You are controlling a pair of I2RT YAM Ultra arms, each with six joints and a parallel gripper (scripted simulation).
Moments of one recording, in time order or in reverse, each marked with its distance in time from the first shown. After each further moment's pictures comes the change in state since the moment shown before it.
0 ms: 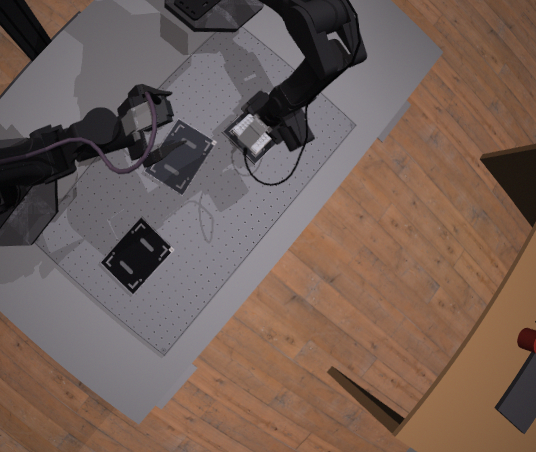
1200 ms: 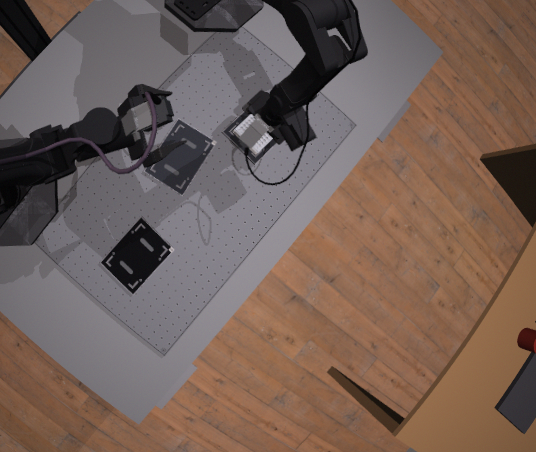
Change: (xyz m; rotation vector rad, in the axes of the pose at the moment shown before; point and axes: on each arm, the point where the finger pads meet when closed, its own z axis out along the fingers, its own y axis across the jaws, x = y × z) left arm 0.000 0.003 -0.007 -0.020 -0.003 -0.005; right arm 0.000 0.000 0.000 0.000 0.000 0.000
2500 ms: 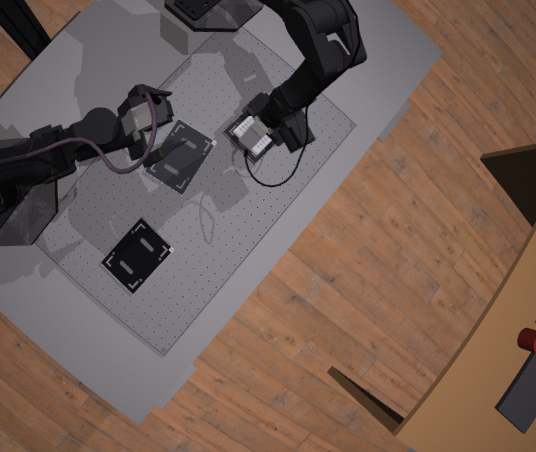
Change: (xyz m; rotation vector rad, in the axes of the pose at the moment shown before) left arm -0.002 0.002 0.009 0.006 -0.002 0.005; right arm 0.000 0.000 0.000 0.000 0.000 0.000
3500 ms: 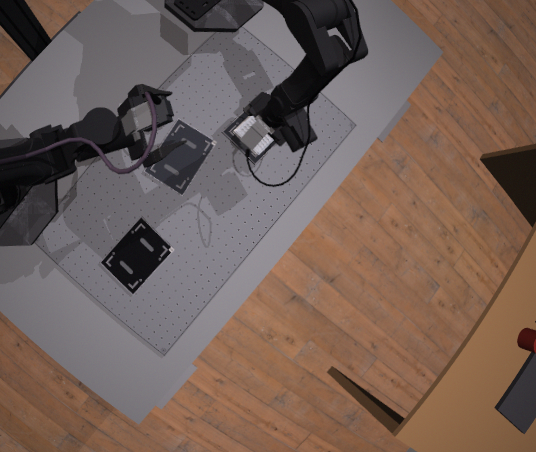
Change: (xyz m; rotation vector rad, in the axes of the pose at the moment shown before) left arm 0.000 0.003 -0.010 -0.011 -0.005 -0.006; right arm 0.000 0.000 0.000 0.000 0.000 0.000
